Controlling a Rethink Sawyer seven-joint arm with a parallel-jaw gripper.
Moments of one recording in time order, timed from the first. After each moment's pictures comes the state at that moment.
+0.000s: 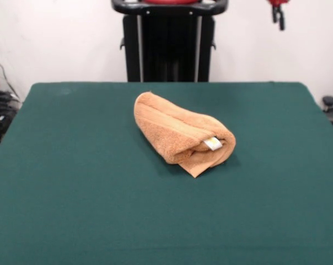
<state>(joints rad) -0.05 -1.05 1.08 2.59 -1.26 0.24 2.23</state>
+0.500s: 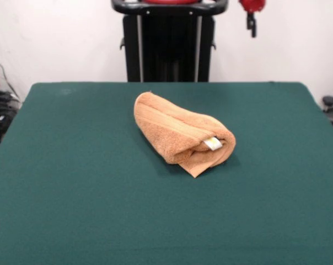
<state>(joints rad) 0.08 -0.99 0.79 2.58 -1.38 0.24 2.25</state>
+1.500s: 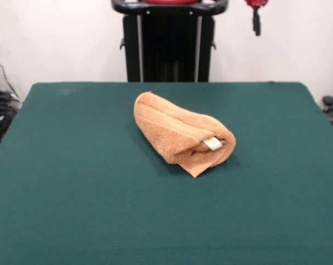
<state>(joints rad) 0.33 -1.06 0.35 2.43 -1.38 0.12 2.25</state>
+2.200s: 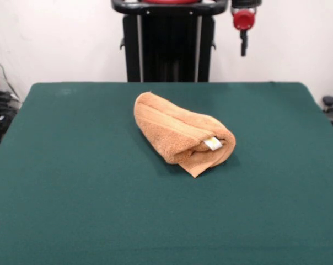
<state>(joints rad) 0.19 -0.86 0.32 2.34 -1.38 0.12 2.25</state>
